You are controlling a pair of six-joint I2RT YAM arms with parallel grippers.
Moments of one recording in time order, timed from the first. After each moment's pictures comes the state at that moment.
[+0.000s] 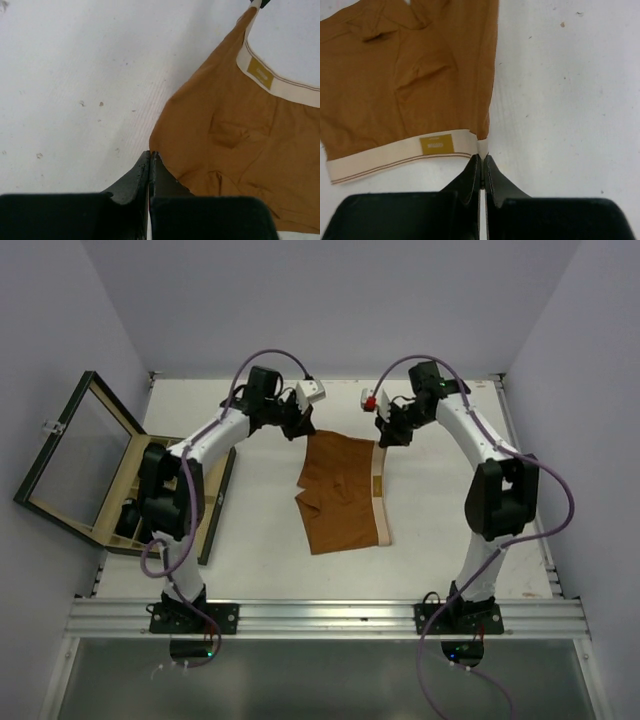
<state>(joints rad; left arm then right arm) -0.36 2.01 1.62 -0.37 0.68 0.48 0.21 1.96 1.75 -0.98 -0.62 -1.03</state>
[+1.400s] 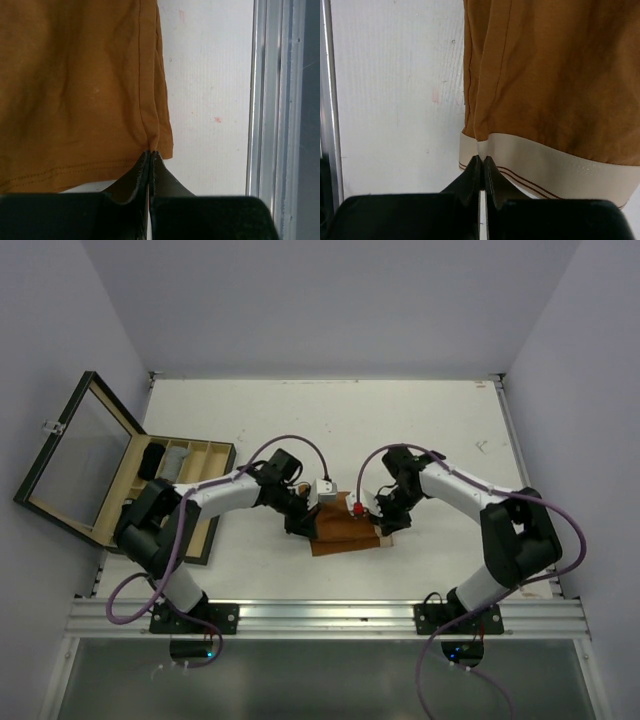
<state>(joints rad) -0.62 1.67 0.94 -0.44 0.82 0.53 0.45 1.58 0.99 -0.94 -0.51 -1.24</state>
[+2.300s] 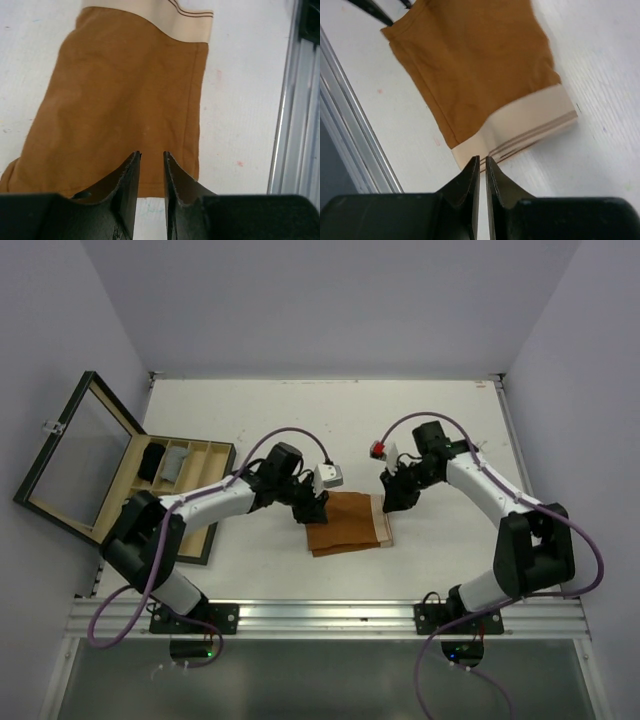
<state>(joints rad) -0.66 1.58 0.92 -0.22 0.68 0.31 0.31 1.50 1.06 -0.85 -0.64 -0.64</state>
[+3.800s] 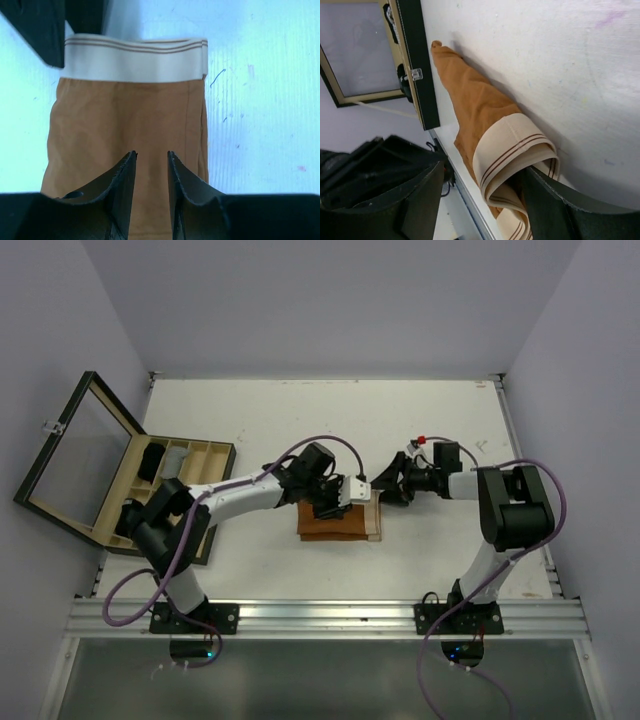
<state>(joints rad) -0.77 1.72 1.11 -0.30 0.51 0.65 0.06 1.77 0.76 0.13 -0.99 0.67</state>
